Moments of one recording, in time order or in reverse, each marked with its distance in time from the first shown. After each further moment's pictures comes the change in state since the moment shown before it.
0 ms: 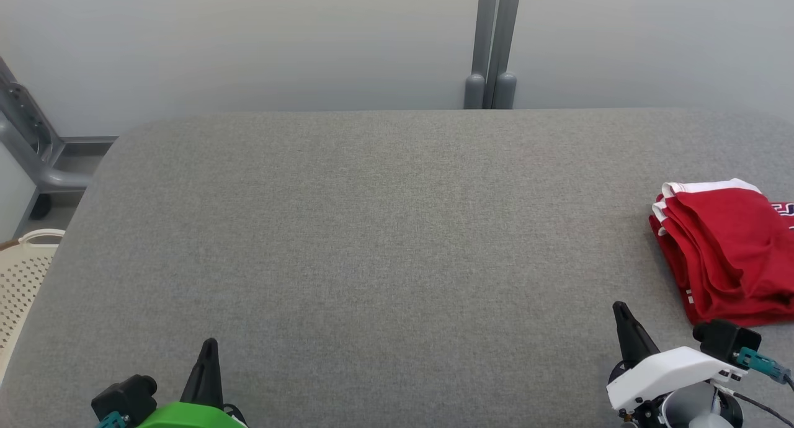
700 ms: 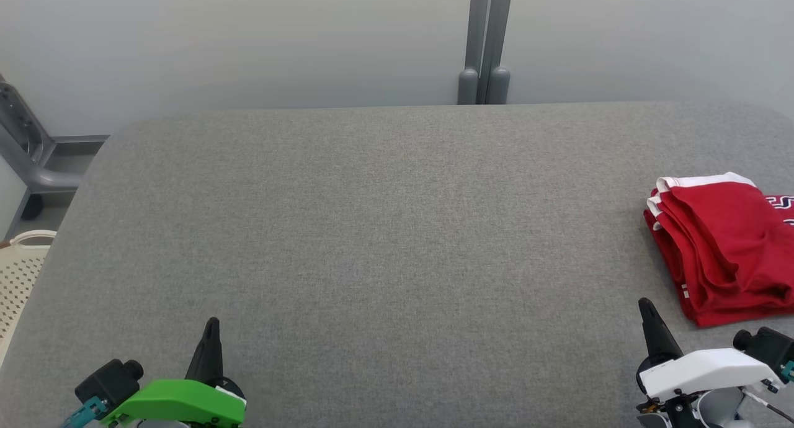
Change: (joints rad) left arm -0.059 -0.020 0.018 -0.003 -0.292 -0.028 0.069; right arm 0.031 -0.001 -0.069 -0.071 0.311 0.000 0.053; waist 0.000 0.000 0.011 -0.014
